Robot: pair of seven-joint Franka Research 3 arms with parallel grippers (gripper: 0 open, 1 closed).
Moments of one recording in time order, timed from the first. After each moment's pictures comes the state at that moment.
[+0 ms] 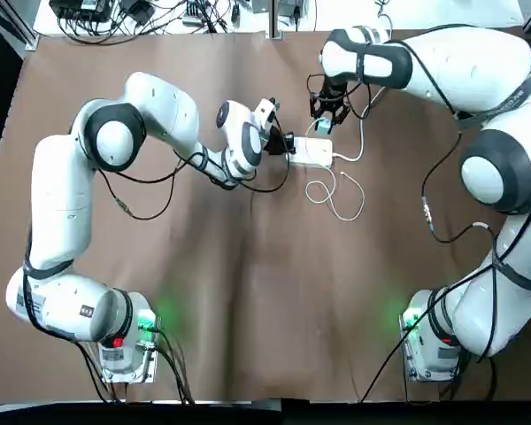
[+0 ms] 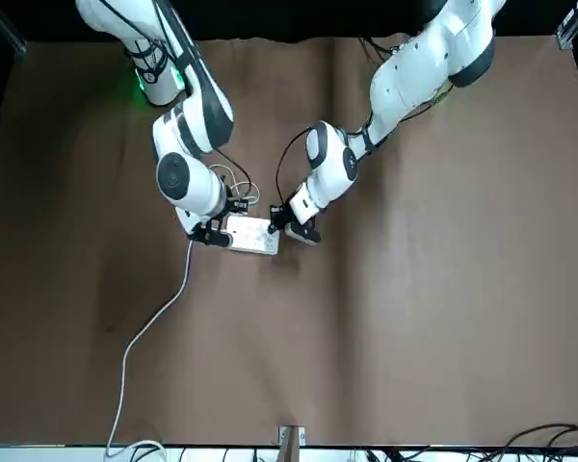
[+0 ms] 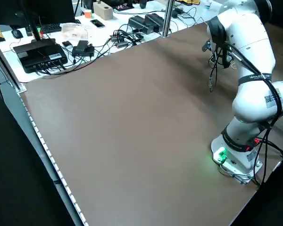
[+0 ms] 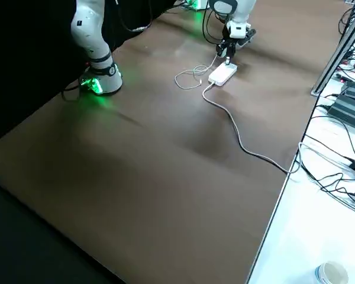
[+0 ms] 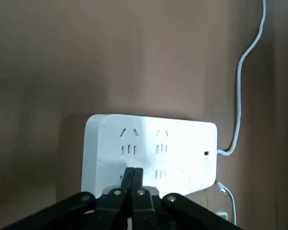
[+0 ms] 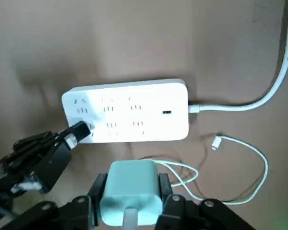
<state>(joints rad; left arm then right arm) -0.26 0.93 -0.74 -1.81 -0.72 3.23 0.13 0.61 0.39 -0.08 -1.80 0.30 2.03 0.57</state>
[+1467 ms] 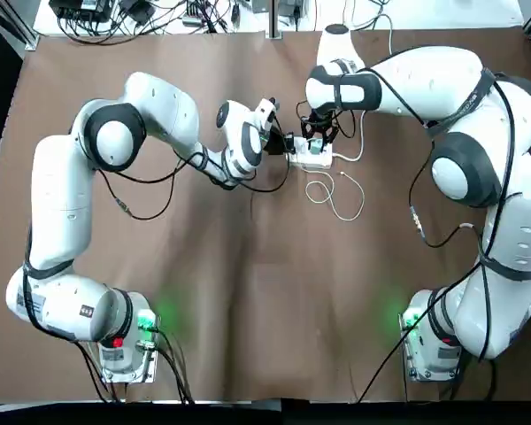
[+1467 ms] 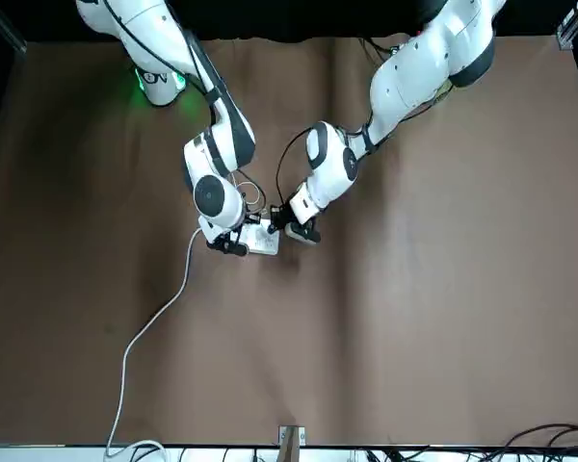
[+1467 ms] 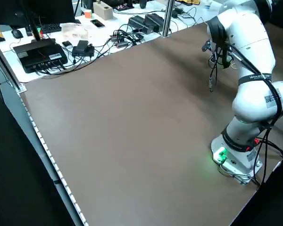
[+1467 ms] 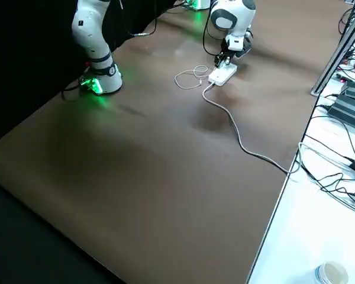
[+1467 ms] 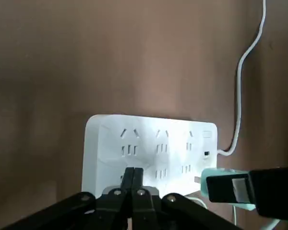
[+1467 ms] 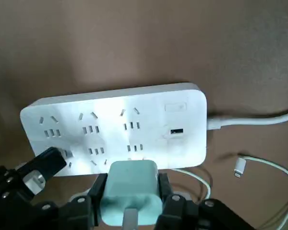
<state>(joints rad) -0.26 0.93 -0.74 -1.81 -0.72 3.23 0.13 0.66 0.54 -0.08 -1.78 0.28 2.12 0.62</state>
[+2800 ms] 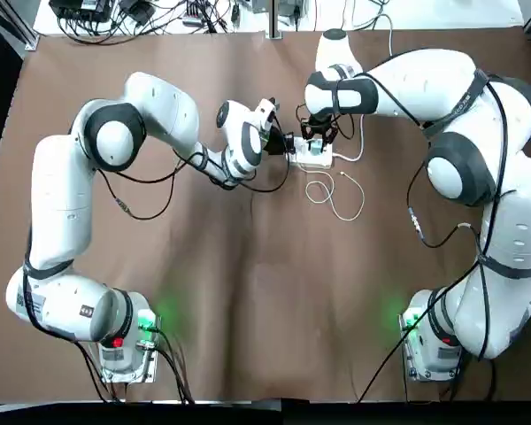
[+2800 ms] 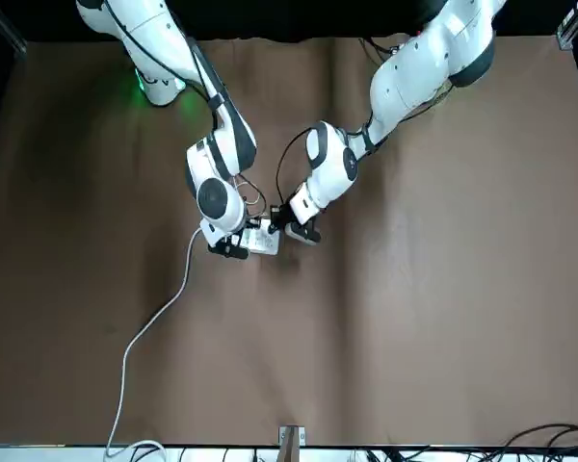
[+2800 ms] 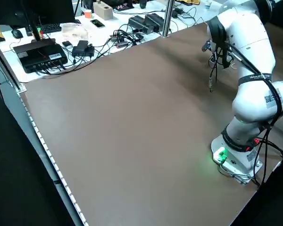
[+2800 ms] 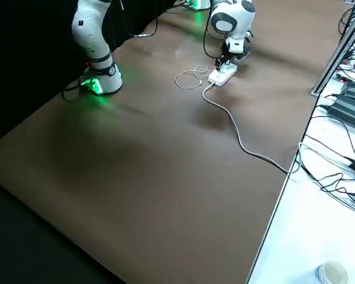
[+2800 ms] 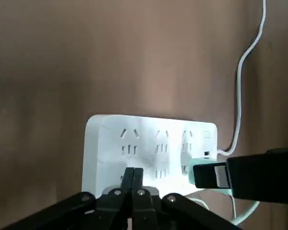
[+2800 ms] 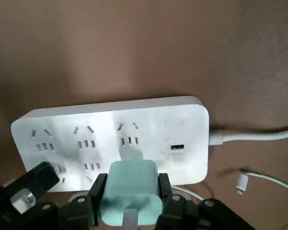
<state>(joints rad) -0.26 0.93 -0.74 -1.81 -0.72 3.23 0.13 0.66 0.57 -0.08 -1.77 0.25 2.16 0.62</state>
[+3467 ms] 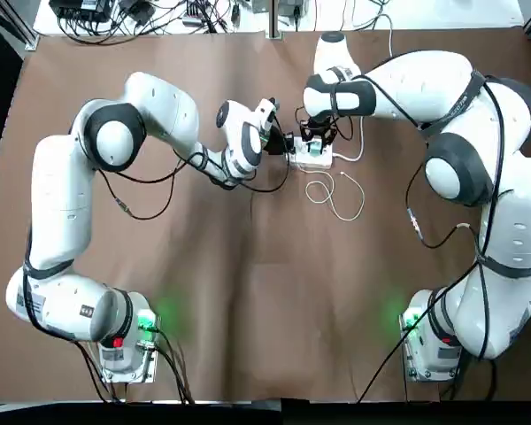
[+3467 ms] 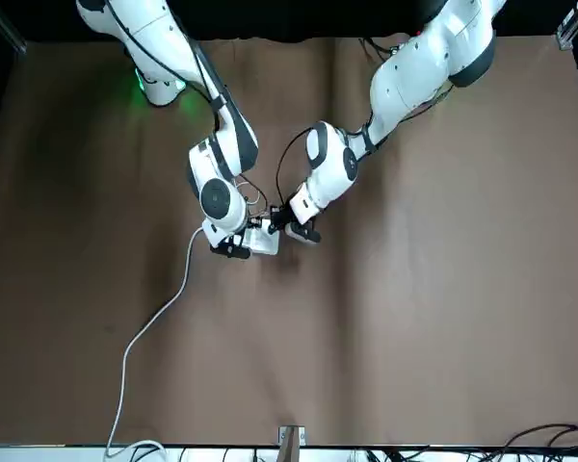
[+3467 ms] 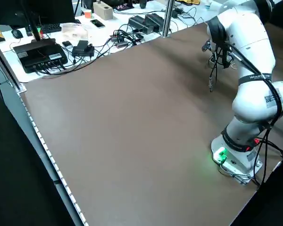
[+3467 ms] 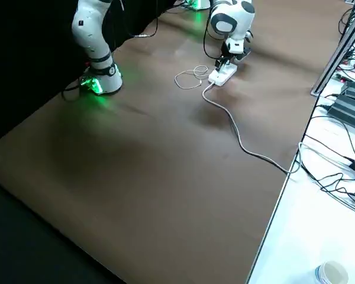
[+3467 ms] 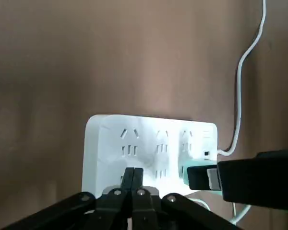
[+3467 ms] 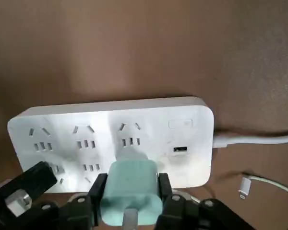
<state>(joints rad) -0.26 0.93 -0.74 -1.81 -0.72 3.23 0.13 0.66 0.58 -0.07 -1.77 0.24 2.16 0.60</state>
